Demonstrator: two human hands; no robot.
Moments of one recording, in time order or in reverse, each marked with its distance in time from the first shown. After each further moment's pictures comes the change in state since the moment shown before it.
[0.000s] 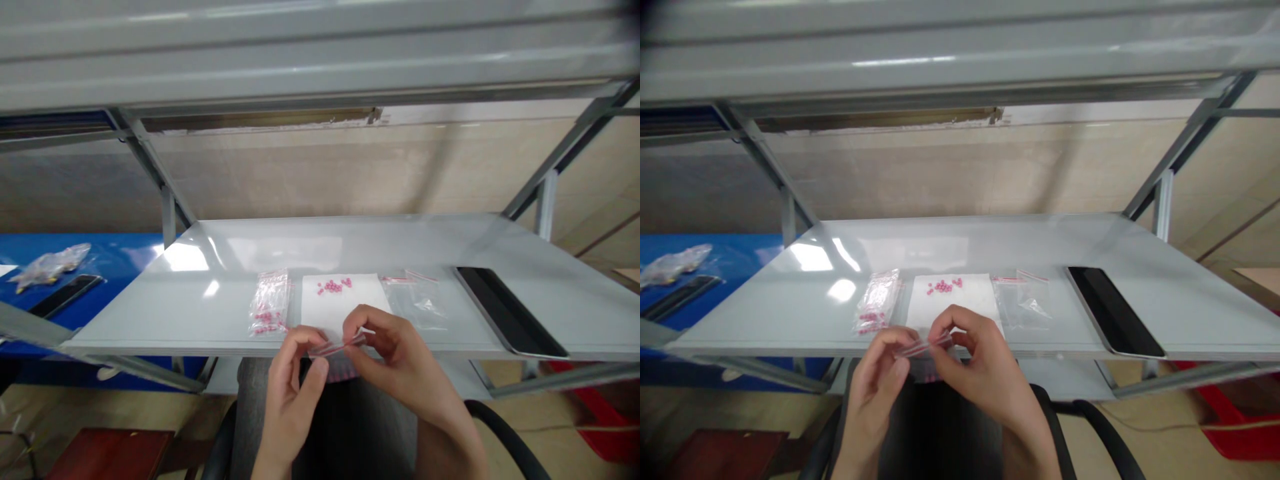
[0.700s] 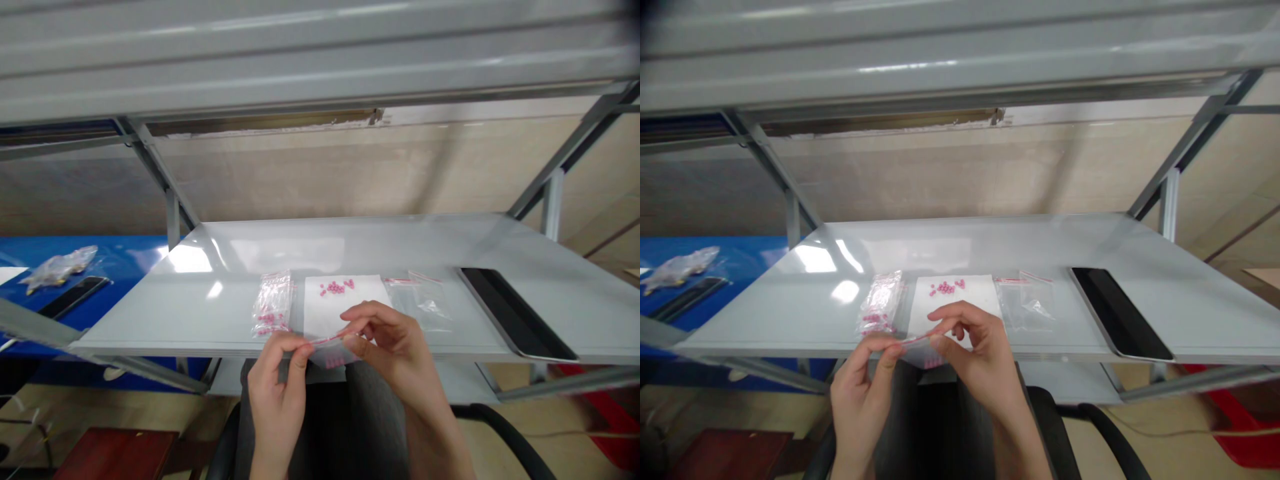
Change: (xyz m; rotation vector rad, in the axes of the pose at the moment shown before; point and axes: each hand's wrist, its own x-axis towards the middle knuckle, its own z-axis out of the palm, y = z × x) left_hand 0.006 0.001 -0.013 0.513 0.223 0.204; right_hand 0.005 0.025 0.004 0.099 0.179 -0.098
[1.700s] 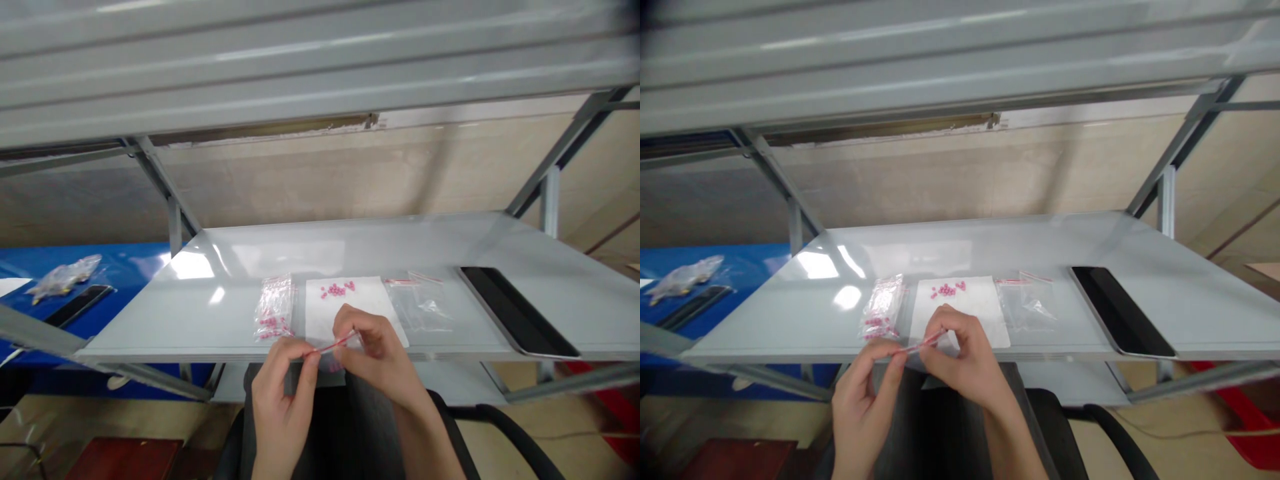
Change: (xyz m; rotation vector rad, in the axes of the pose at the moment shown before) left_hand -0.001 0.007 -0.005 0.039 -0.065 0.099; right_hand 0.006 0.004 0.014 0.008 -0.141 -0.057
